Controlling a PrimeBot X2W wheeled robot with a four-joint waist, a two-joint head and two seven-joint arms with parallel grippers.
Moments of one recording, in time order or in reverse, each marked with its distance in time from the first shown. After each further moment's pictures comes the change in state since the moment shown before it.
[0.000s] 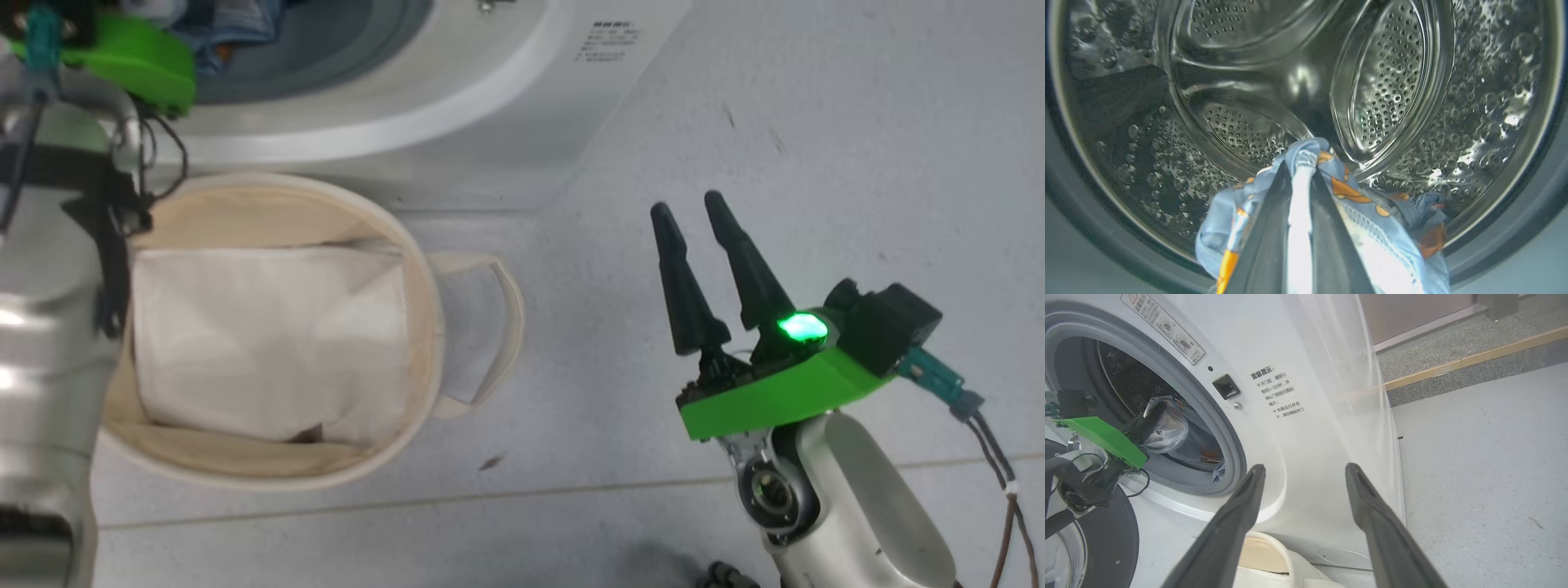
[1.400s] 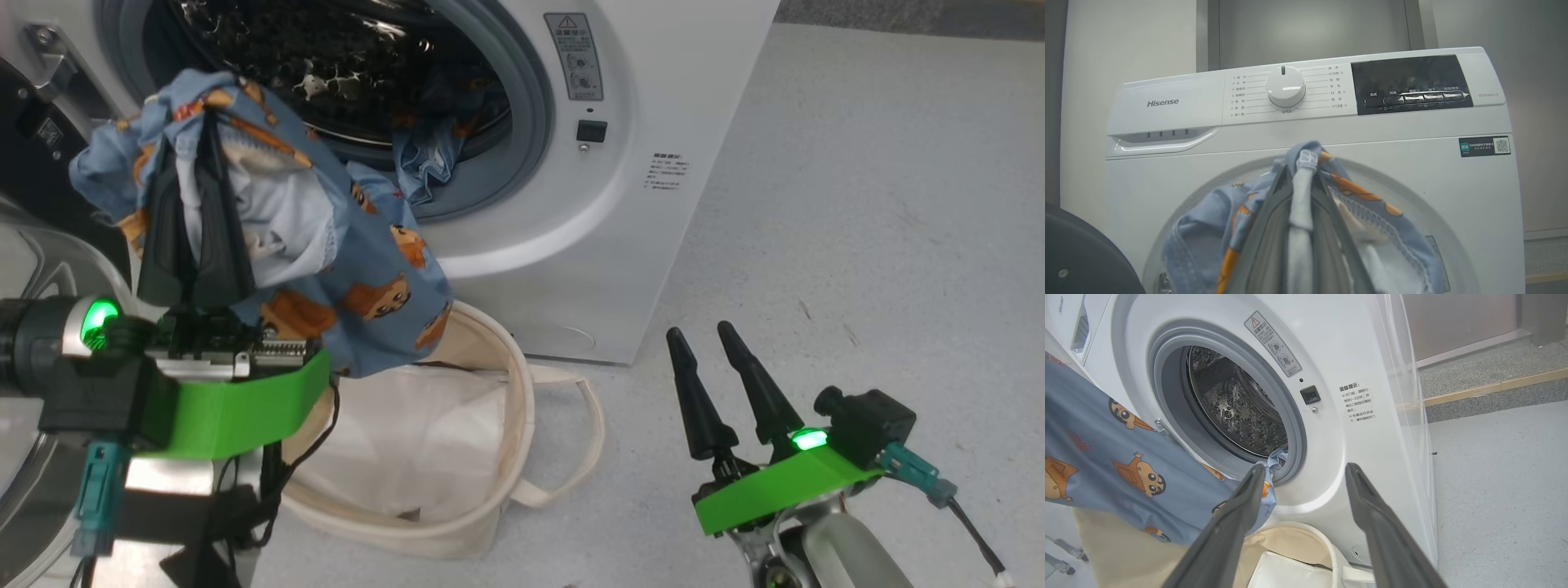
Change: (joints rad) left arm 0.741 -0.100 0.106 -0.973 -0.074 0.041 -0.004; right arm 0.191 0.000 -0.041 0.089 -0.063 0.000 0.000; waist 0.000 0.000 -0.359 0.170
